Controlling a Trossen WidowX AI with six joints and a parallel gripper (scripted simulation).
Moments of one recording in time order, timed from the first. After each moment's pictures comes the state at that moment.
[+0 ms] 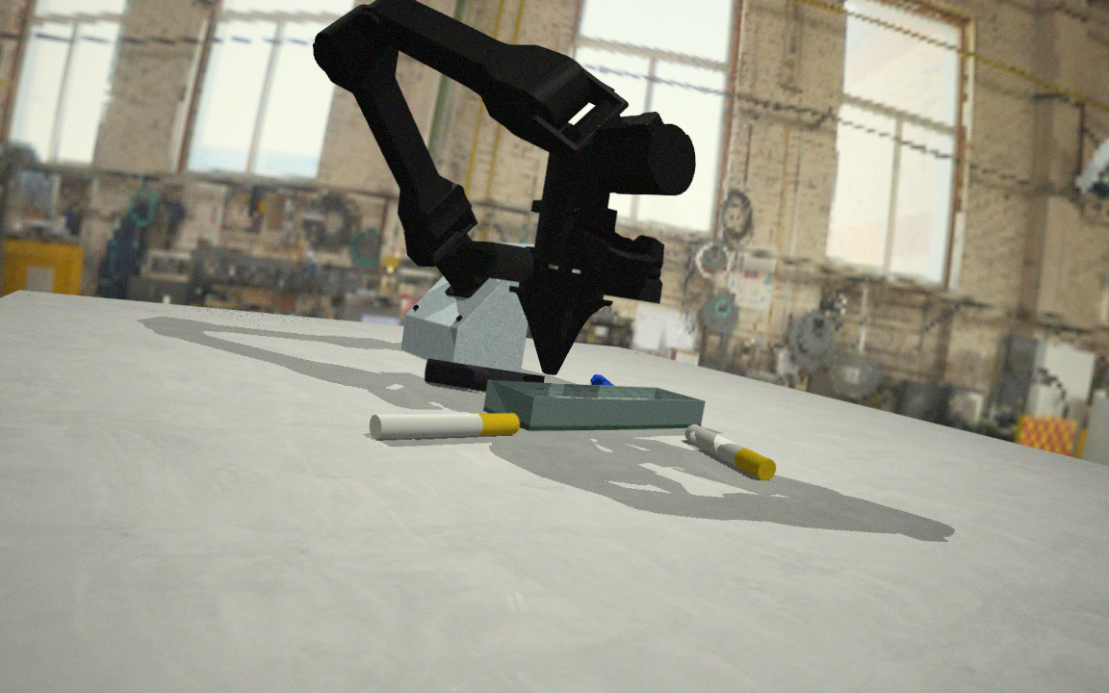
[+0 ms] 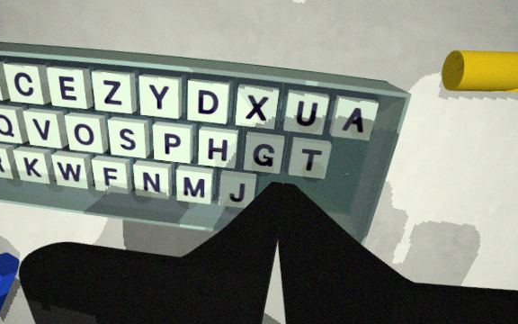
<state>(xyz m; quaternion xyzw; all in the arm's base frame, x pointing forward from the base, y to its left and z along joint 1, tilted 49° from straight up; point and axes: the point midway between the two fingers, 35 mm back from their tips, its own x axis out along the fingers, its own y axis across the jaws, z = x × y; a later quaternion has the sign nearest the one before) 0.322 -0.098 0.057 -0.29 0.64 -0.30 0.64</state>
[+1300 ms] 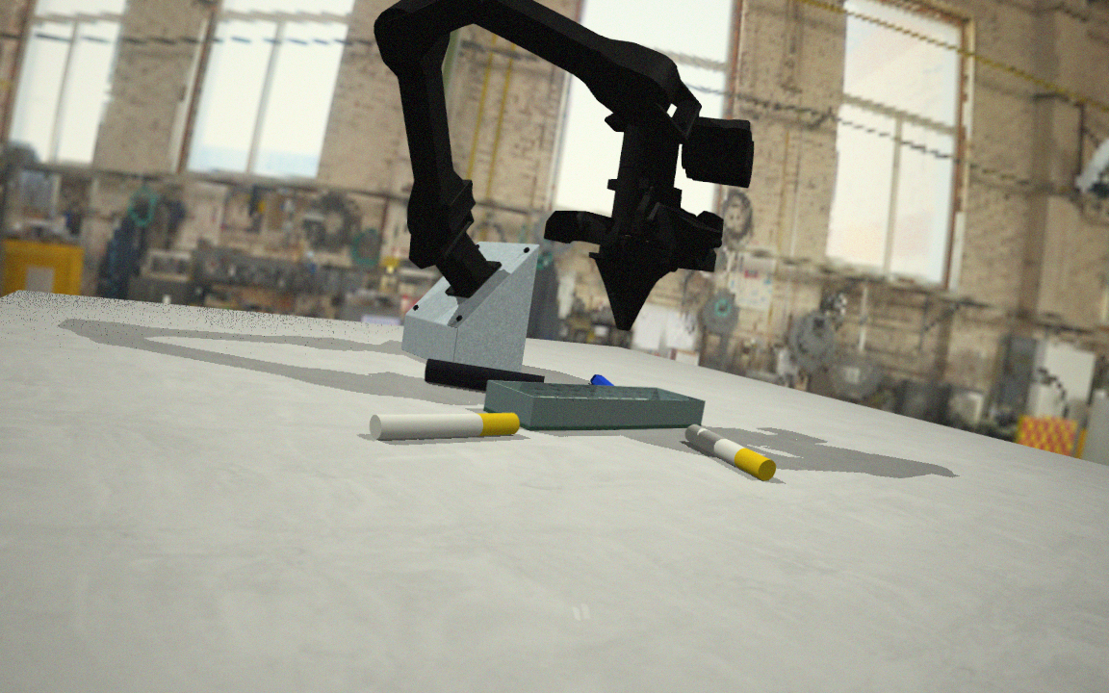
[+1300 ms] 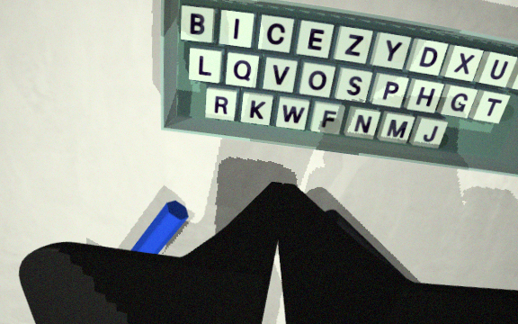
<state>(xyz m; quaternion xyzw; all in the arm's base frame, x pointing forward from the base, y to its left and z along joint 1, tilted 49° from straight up) 0.297 0.003 0.006 -0.29 0.65 -0.30 0.64</state>
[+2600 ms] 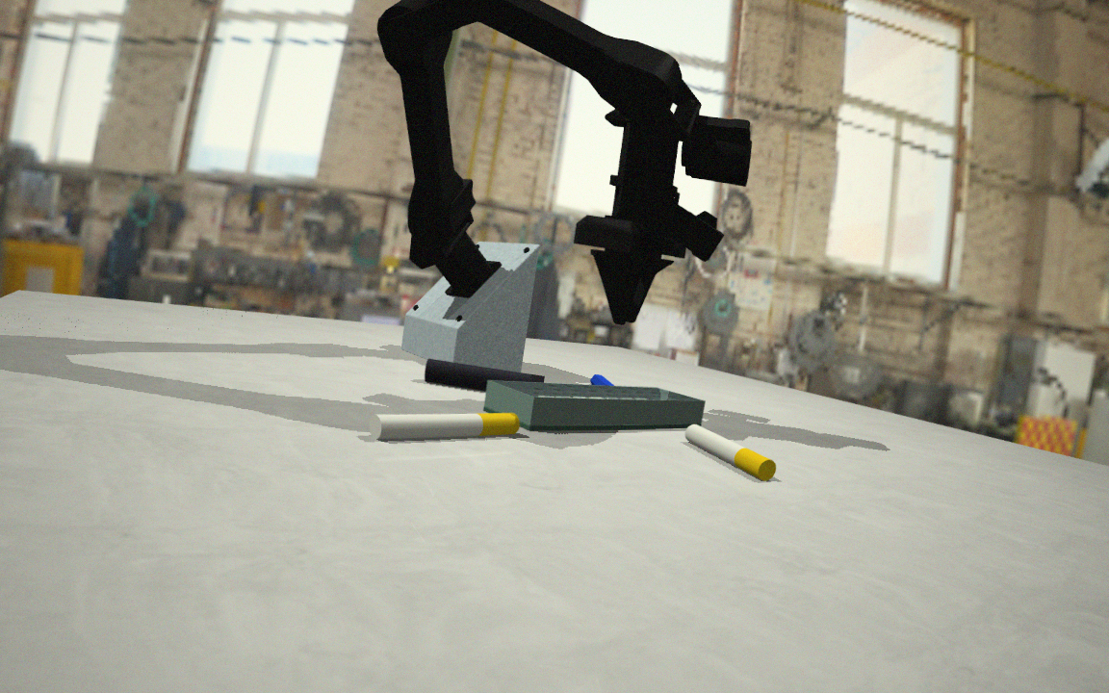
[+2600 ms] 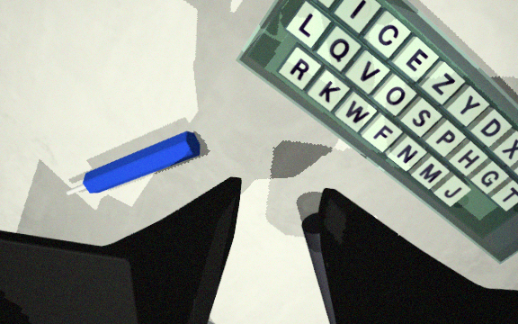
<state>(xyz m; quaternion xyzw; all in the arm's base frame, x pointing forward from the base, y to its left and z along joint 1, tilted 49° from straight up) 0.281 0.018 -0.001 -0.41 0.72 -0.11 0.55</state>
